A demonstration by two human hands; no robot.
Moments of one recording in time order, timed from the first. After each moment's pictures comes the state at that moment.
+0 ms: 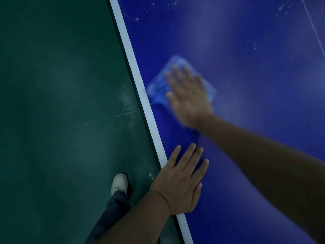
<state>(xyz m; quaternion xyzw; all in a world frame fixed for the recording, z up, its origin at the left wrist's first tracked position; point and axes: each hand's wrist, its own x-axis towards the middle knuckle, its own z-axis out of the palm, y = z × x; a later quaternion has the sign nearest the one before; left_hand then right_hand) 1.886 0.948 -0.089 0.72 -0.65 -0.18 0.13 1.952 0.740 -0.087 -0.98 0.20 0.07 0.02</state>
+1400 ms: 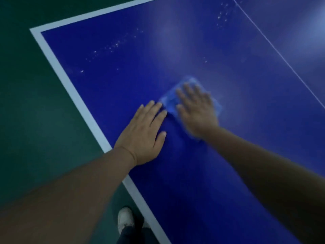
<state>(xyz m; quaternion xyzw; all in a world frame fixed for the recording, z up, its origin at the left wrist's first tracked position) 2.038 0.806 -0.072 0.71 -0.67 -0.16 0.13 1.883 0.638 -0.083 -0.93 0.35 0.06 0.01</state>
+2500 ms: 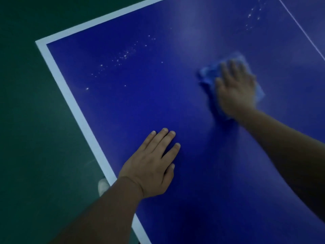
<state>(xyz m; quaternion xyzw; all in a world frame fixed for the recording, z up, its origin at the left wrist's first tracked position) 2.037 0.799 -0.087 0.69 -0.71 -0.14 0.08 1.912 0.496 -0.087 -0.88 0.47 0.05 0.02</state>
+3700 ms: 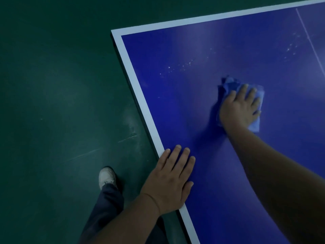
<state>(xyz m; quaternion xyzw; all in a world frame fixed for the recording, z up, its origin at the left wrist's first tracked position) 2.077 0.895 -0.098 0.74 -0.65 -0.15 0.10 2.049 0.608 -0.076 -0.70 0.71 0.02 0.07</state>
